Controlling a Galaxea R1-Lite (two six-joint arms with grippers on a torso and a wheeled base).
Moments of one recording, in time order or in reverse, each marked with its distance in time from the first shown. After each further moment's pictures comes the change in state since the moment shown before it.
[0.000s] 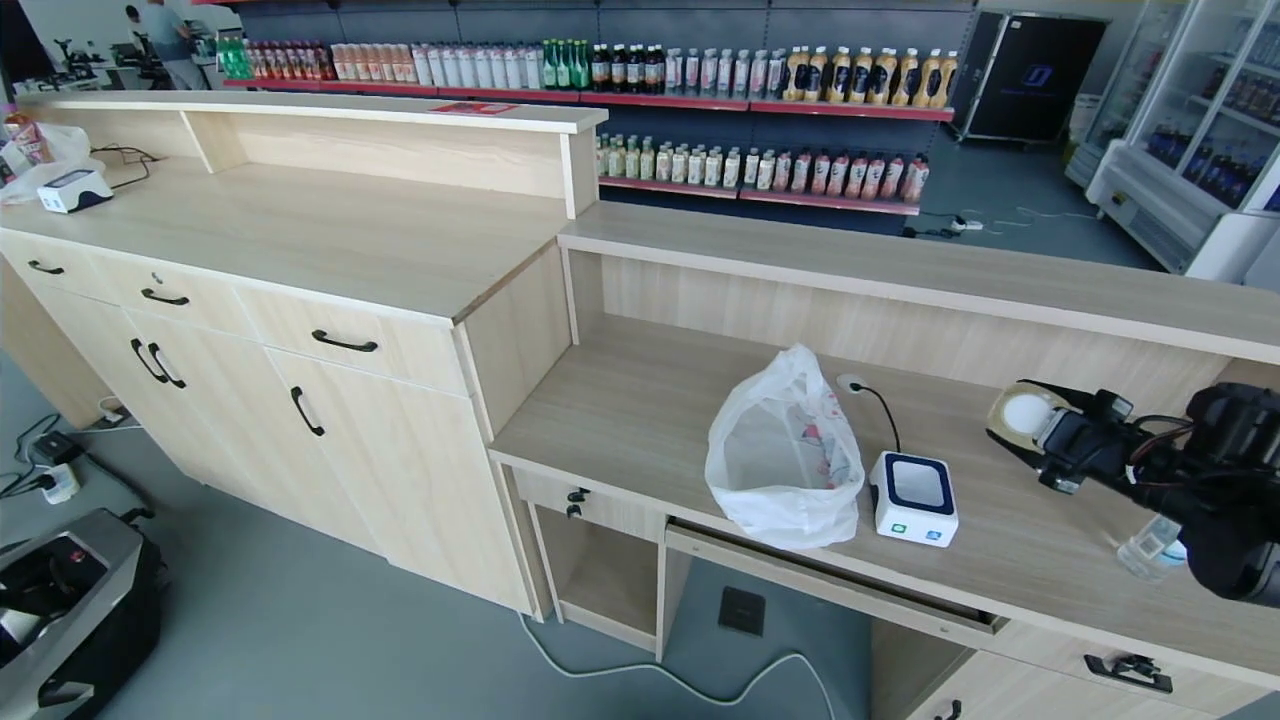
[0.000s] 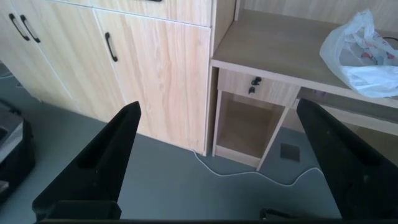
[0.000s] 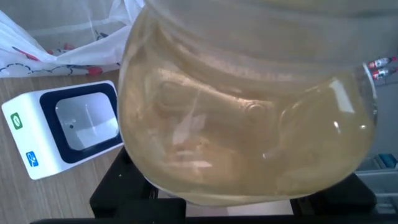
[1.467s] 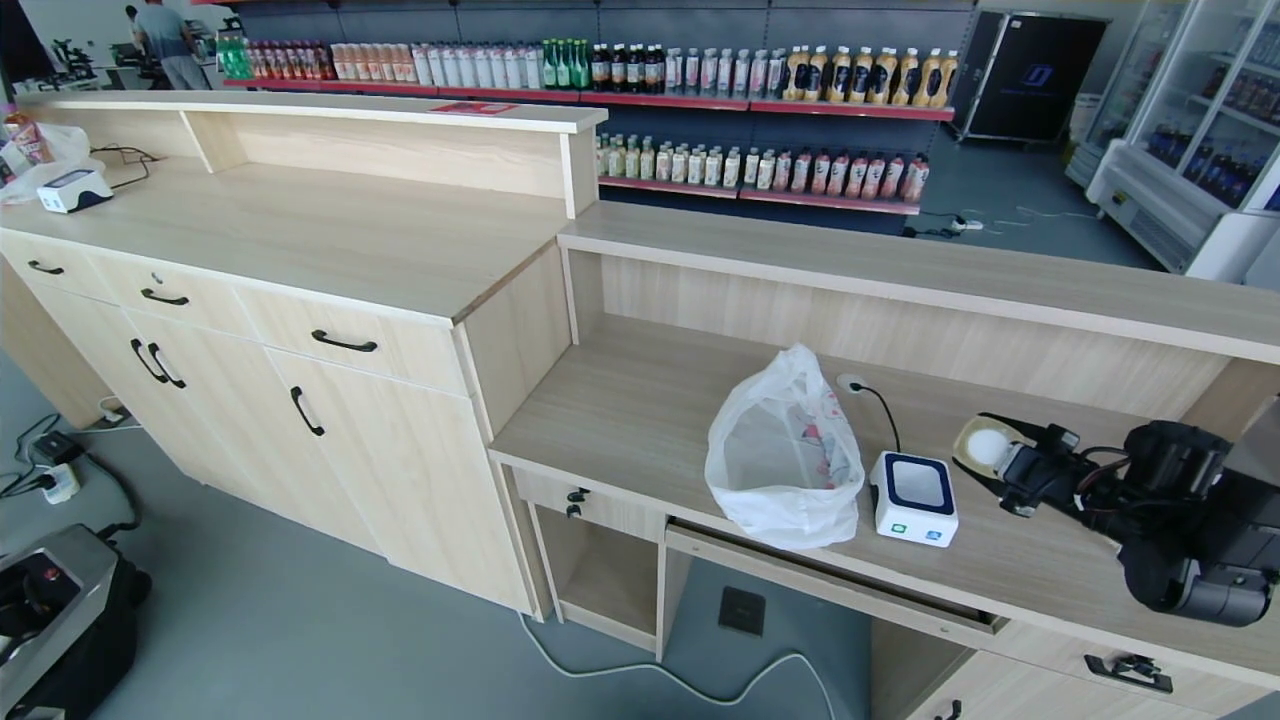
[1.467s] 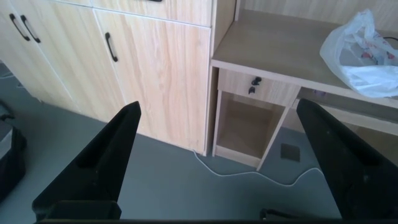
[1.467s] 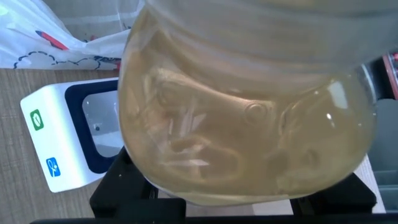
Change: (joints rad) left arm 0.000 0.000 0.000 0.000 0.000 0.000; right arm 0.012 0.240 -0.109 -0.109 0.043 0.017
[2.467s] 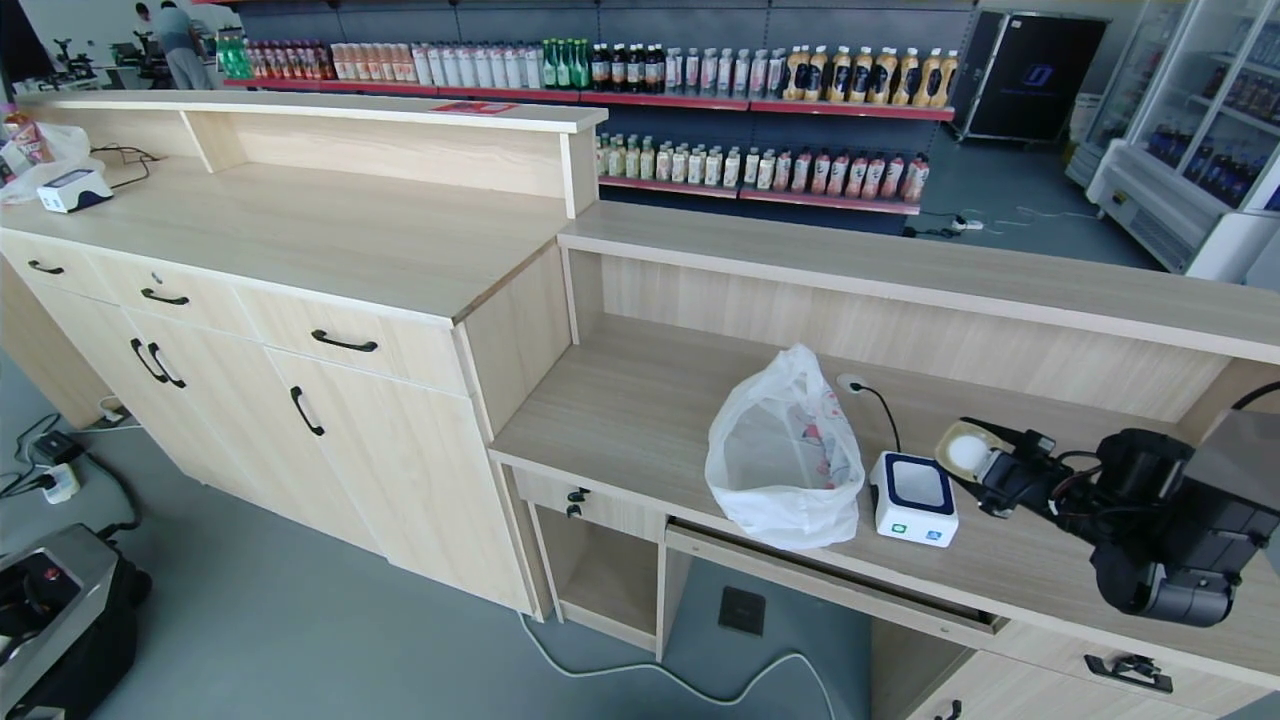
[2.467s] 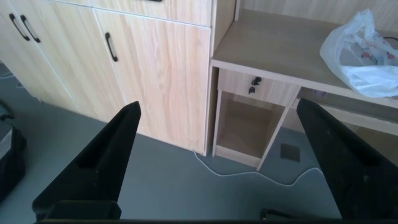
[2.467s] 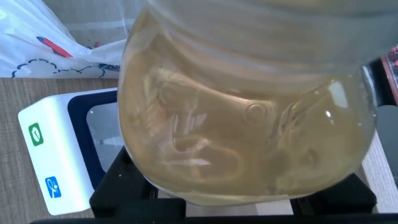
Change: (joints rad) left arm 0.000 0.000 0.000 0.000 0.000 0.000; right arm 0.027 0.087 -0.063 -0.046 -0.001 0.016
